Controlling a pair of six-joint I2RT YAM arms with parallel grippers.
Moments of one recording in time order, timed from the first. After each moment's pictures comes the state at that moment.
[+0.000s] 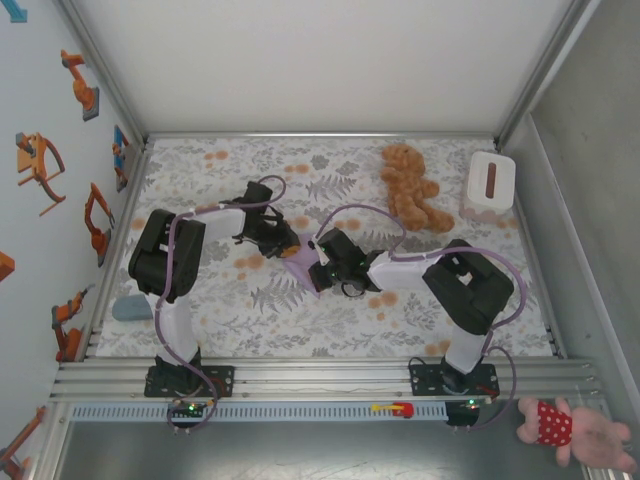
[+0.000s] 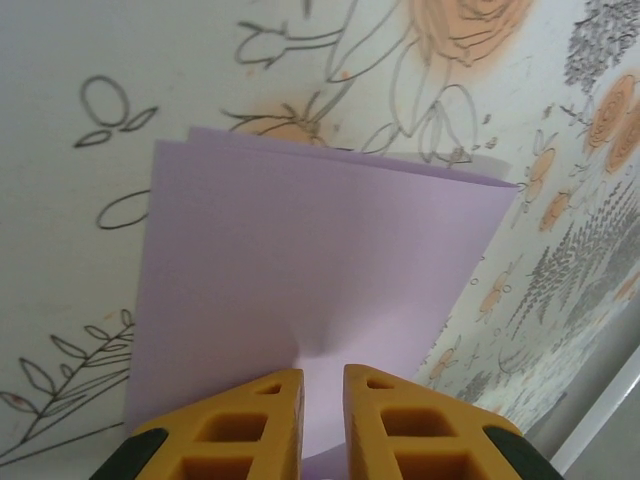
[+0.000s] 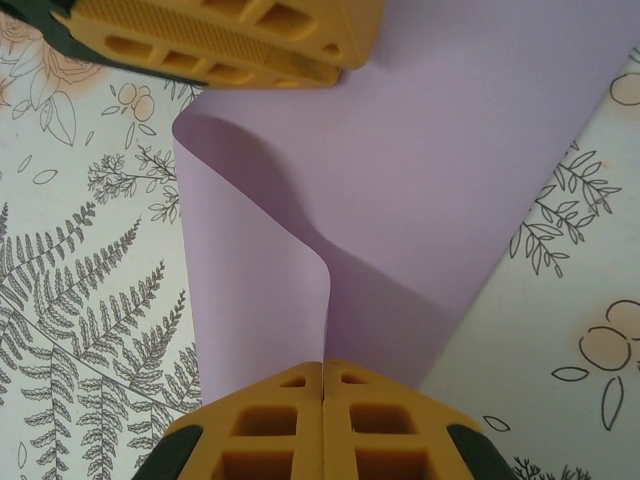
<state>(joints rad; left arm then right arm) -0.45 1.96 1.17 -0.45 0.58 -0.78 0.86 1.78 0.87 0.03 -0.14 0.39</state>
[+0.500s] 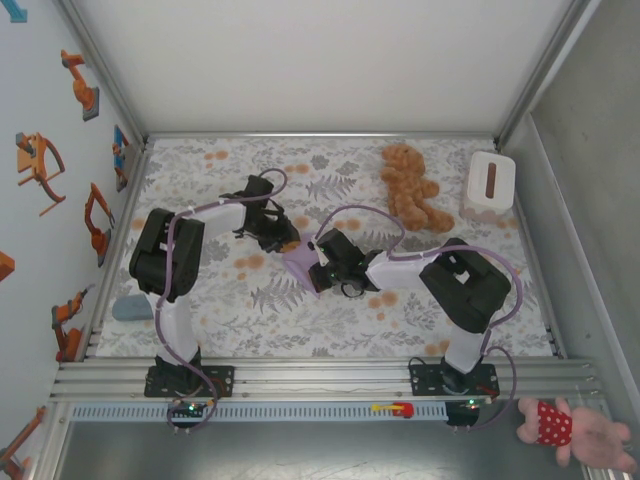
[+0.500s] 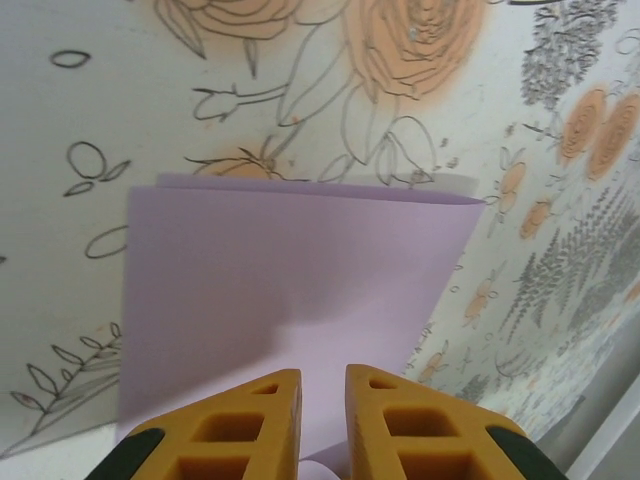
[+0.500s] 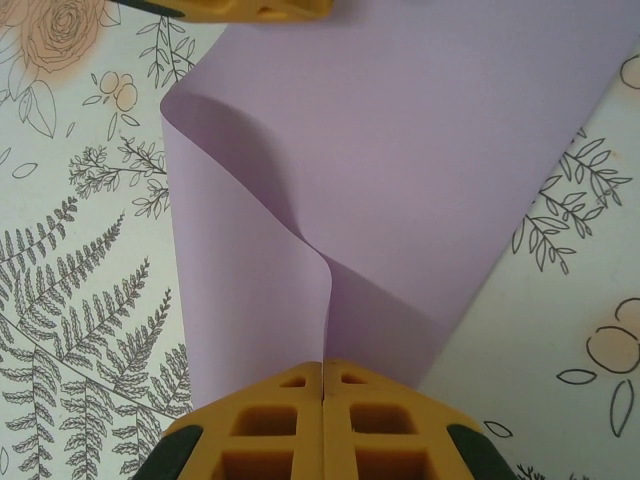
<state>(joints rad) -0.45 1.97 1.23 -0.51 0.55 -0.74 0.86 1.80 0.87 0.02 -0.14 0.39</state>
